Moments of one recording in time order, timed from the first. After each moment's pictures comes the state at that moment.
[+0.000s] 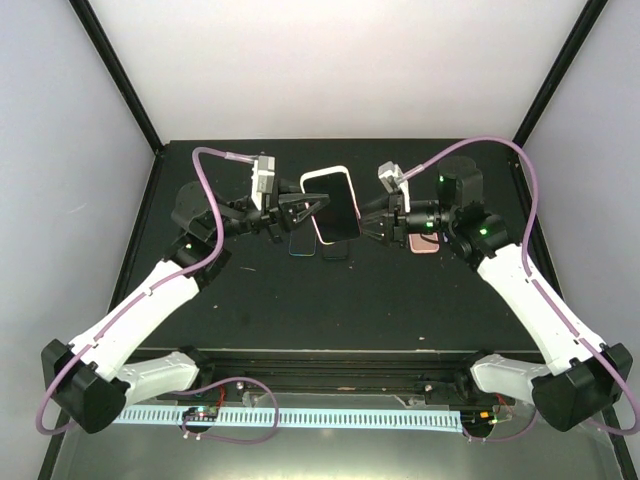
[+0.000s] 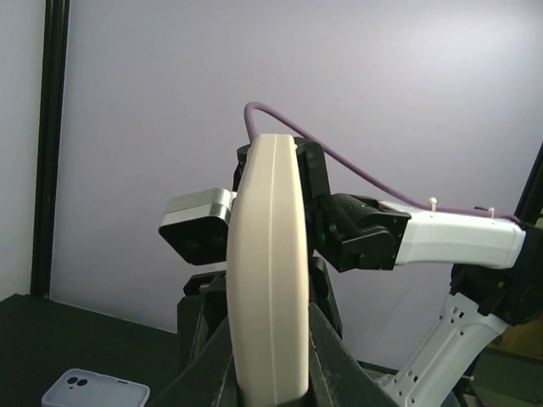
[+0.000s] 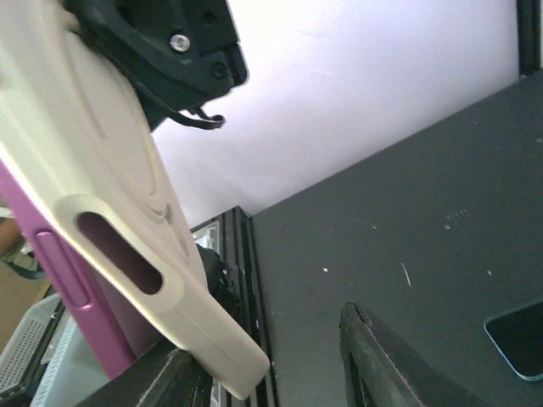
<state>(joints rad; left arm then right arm) -0.58 1.11 0.99 0.41 0.83 -0.45 0.46 1.18 1.18 -0.35 -1.03 0.16</state>
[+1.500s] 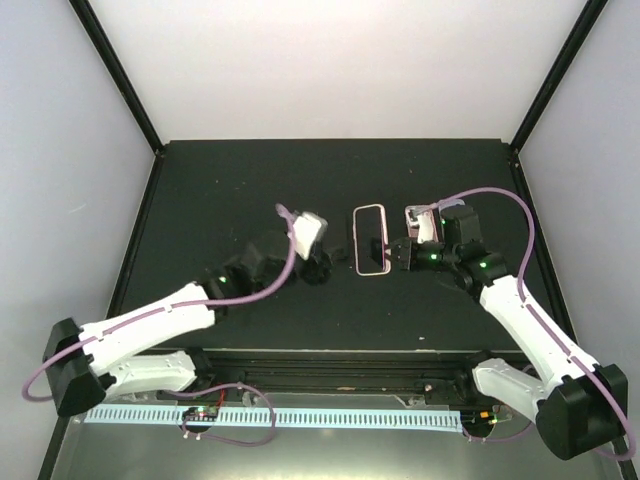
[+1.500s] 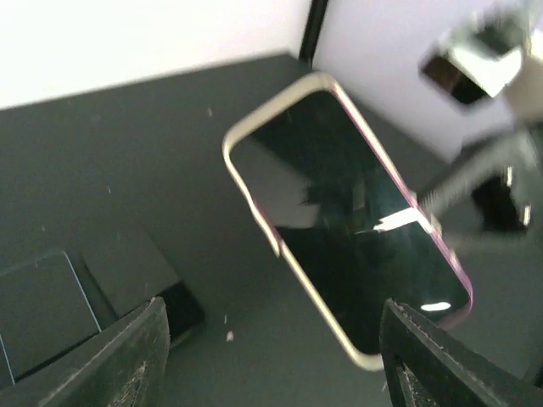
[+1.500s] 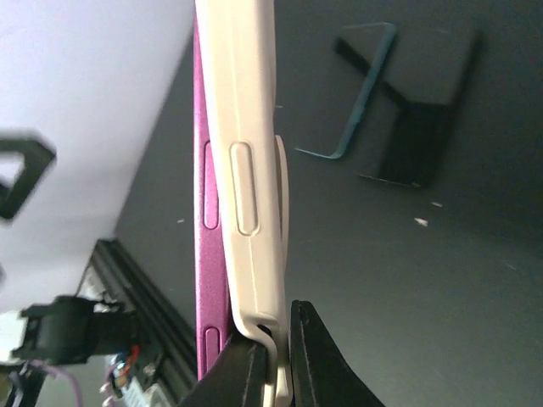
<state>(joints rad) -0.90 1.07 0.88 -0.13 -0.13 -0.29 0.36 1.03 0.79 -0.40 -0.67 0.44</state>
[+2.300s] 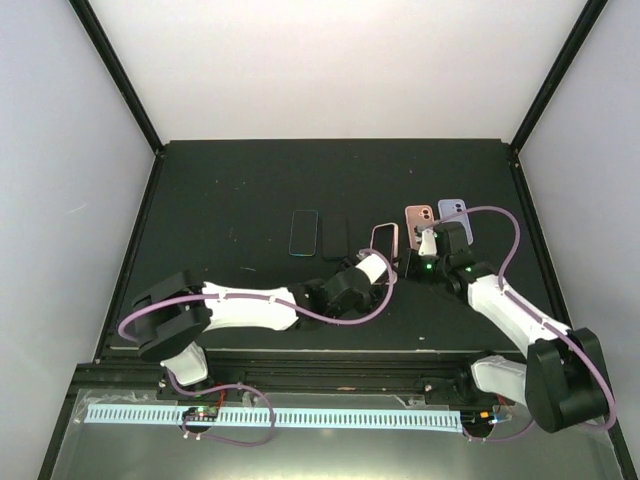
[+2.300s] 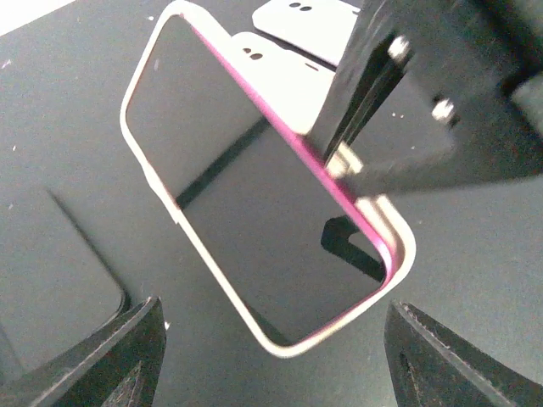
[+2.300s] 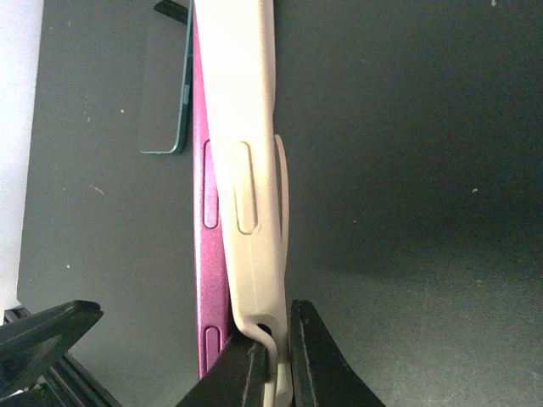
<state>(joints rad) -1.19 1.62 0.87 0.18 -0.44 -0.20 0.29 1.15 0.58 -0.24 -0.48 0.55</state>
